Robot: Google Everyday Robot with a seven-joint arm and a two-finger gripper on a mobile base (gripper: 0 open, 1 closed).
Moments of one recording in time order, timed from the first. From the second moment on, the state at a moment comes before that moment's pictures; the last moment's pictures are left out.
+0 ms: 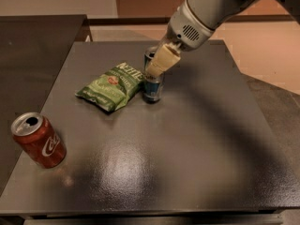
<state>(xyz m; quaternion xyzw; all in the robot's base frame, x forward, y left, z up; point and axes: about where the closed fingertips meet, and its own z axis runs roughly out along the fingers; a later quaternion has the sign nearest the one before) 0.546 -0.025 0.942 -0.58 0.76 0.18 0.25</state>
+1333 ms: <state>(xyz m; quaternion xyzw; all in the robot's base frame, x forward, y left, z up) 0.549 -0.018 0.923 -0.59 0.75 0.18 0.23</state>
